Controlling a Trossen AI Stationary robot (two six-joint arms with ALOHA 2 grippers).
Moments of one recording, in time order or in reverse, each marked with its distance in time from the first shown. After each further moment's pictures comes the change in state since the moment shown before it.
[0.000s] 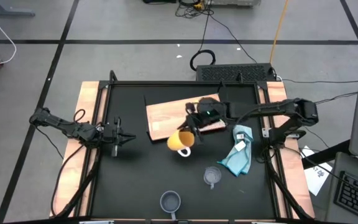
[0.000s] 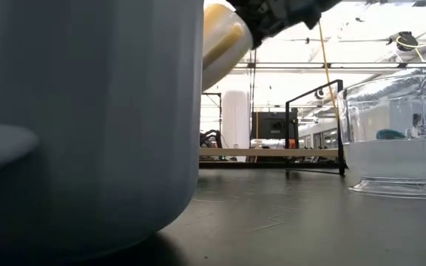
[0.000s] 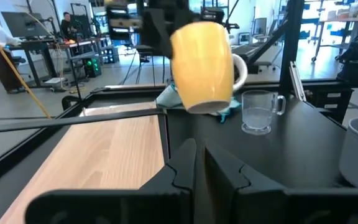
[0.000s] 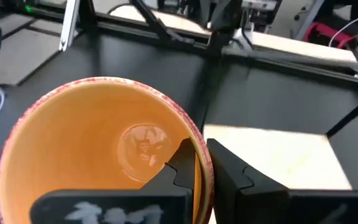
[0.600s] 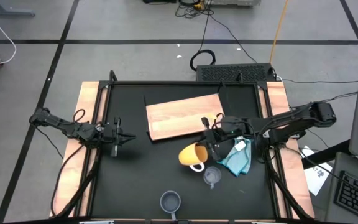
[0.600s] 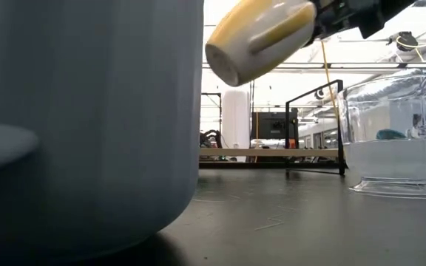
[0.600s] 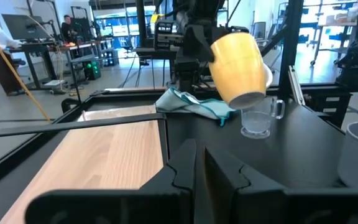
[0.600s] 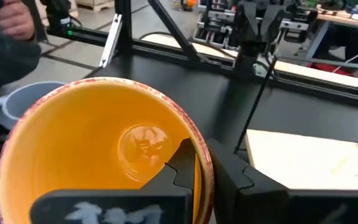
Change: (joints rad) left arm 0.000 0.000 0.000 0.013 0.002 0.000; right arm 0.192 -0.237 -0.426 0.384 0.137 0.092
